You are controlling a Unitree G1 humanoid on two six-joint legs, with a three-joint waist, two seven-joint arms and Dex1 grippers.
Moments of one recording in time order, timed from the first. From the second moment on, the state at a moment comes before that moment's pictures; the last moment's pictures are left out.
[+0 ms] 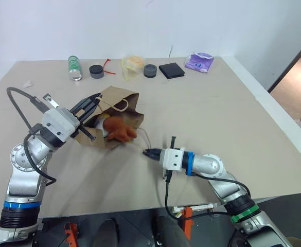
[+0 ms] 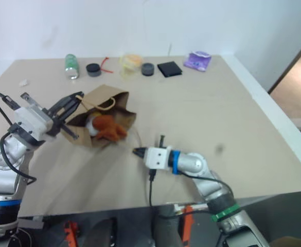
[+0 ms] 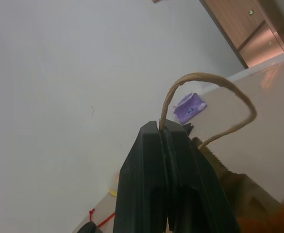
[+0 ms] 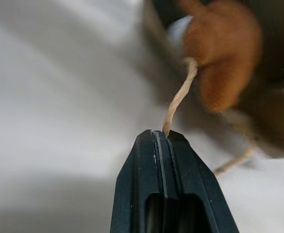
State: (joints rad) left arm -0.29 0.55 0.16 -0.21 -0.22 -0.30 -0.60; right arm -0.41 -0.45 0.30 0.11 -0.10 -0.40 0.74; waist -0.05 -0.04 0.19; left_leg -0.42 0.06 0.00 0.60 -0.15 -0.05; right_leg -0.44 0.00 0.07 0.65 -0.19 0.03
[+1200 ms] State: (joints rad) left arm -0.12 0.48 0.32 -0.42 -0.37 0.04 -0.35; right arm -0.64 -0.39 0.17 0.02 0.11 -0.51 0.59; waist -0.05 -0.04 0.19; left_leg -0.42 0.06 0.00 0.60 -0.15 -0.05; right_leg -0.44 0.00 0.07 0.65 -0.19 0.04
